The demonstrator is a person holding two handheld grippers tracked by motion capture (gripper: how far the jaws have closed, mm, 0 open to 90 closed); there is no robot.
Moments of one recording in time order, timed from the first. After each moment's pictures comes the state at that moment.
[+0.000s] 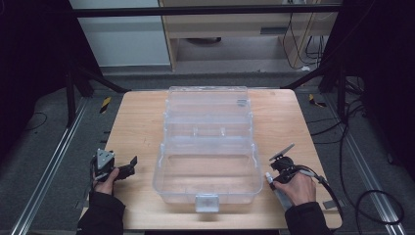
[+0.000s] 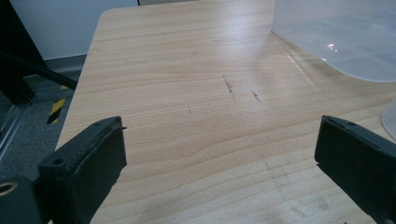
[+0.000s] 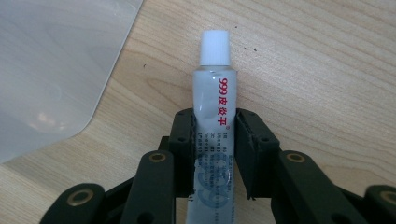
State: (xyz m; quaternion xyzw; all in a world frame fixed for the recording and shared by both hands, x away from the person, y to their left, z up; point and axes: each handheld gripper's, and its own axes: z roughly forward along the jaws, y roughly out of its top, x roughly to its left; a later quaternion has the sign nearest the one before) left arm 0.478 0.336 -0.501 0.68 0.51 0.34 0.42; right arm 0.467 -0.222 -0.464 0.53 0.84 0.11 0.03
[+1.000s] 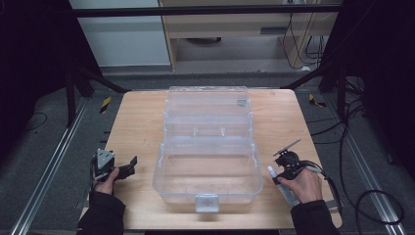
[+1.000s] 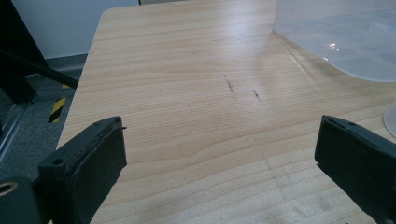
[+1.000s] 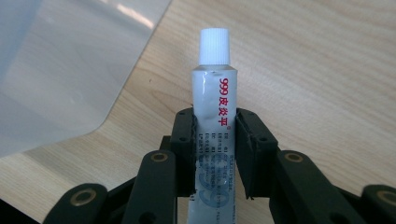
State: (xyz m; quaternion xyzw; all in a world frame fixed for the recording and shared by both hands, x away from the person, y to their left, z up) left arm 0.478 0.336 -0.501 0.68 0.51 0.34 0.41; right arm 0.465 -0.231 -0.434 0.52 0.84 0.15 0.05
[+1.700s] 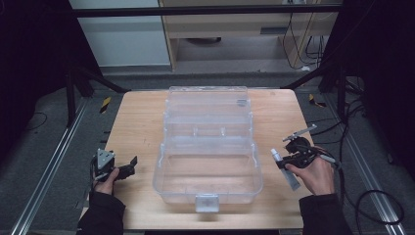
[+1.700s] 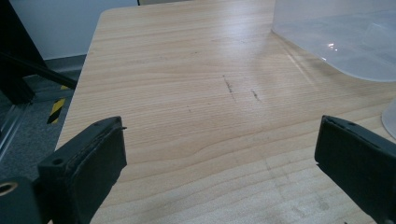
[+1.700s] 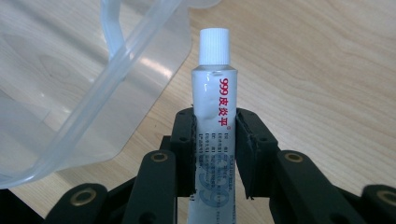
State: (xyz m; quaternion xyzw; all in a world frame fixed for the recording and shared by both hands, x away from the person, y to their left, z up) left arm 0.478 0.336 -0.501 0.68 0.51 0.34 0.42; right arm 0.470 -0.245 -0.383 0.48 0.84 0.23 0.10
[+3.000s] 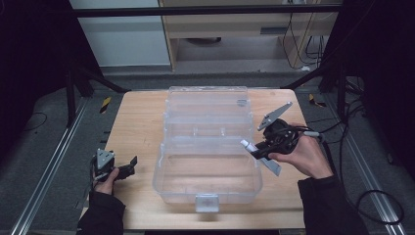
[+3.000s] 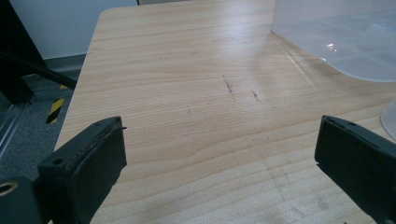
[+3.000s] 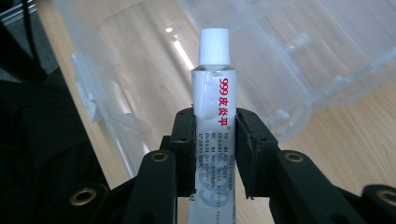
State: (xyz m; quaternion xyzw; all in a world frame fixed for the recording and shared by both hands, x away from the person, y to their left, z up) left arm 0.478 0.336 -0.501 0.68 0.51 0.33 0.42; right arm 0.475 -0.175 -0.303 0.25 0.92 0.28 0.06
